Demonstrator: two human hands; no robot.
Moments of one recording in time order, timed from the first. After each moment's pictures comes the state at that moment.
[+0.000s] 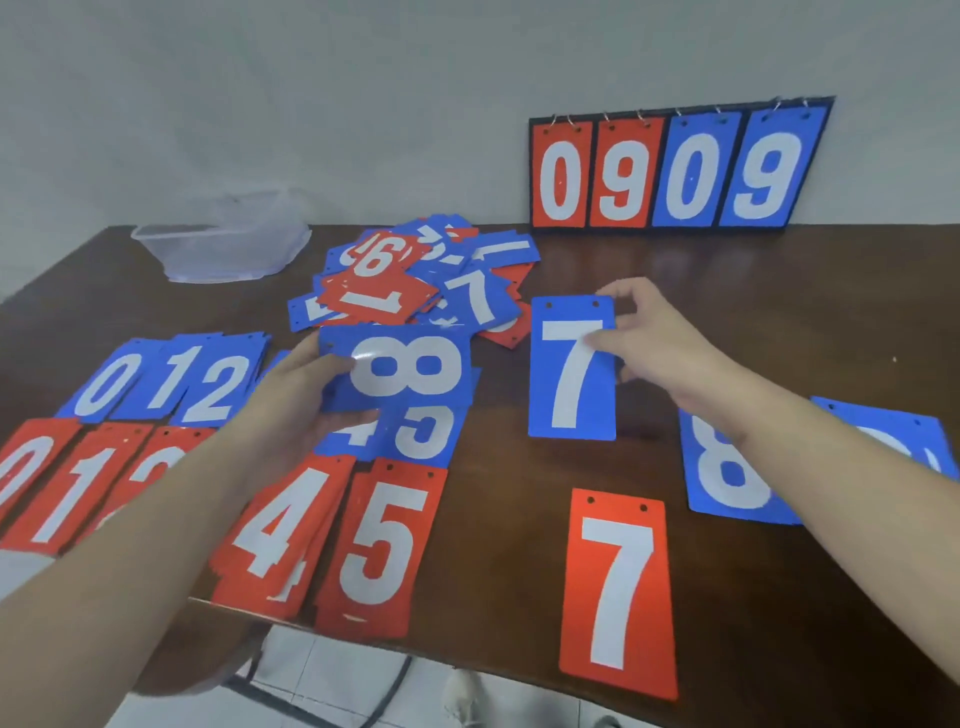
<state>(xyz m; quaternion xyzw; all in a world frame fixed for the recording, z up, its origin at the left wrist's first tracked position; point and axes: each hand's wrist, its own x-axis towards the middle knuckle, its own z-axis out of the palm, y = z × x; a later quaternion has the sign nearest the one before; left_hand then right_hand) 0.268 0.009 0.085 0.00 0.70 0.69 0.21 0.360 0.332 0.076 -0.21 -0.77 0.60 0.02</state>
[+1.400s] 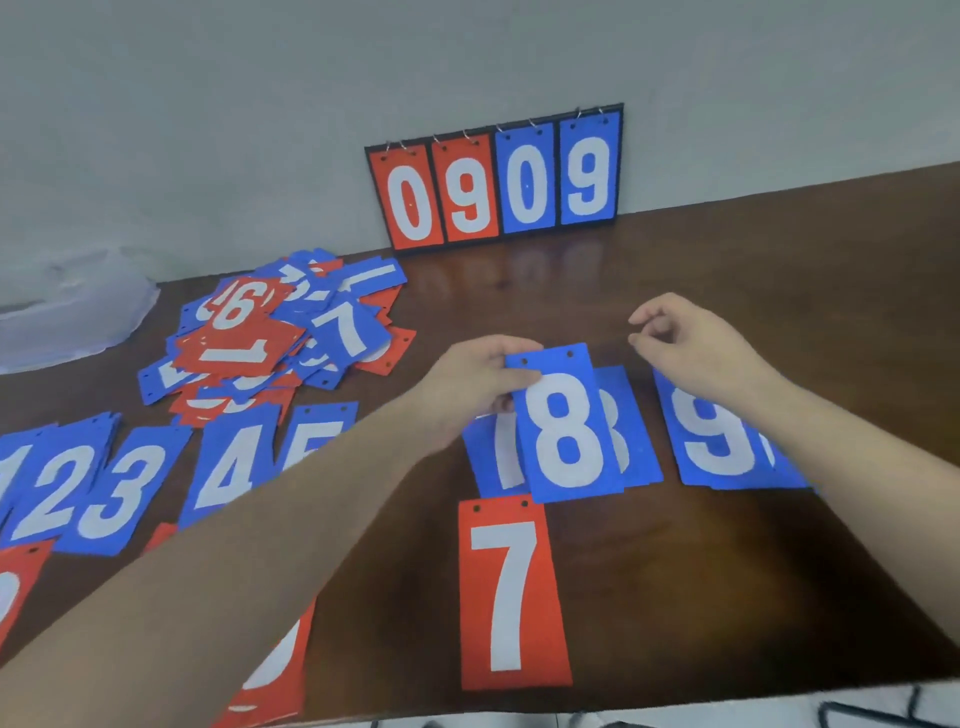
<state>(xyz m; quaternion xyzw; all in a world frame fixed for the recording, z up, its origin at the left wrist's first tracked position) 0.331 0.245 0.069 0.24 0.74 0.50 0.38 0.467 0.461 0.044 -0.30 -0.87 0.37 0.13</state>
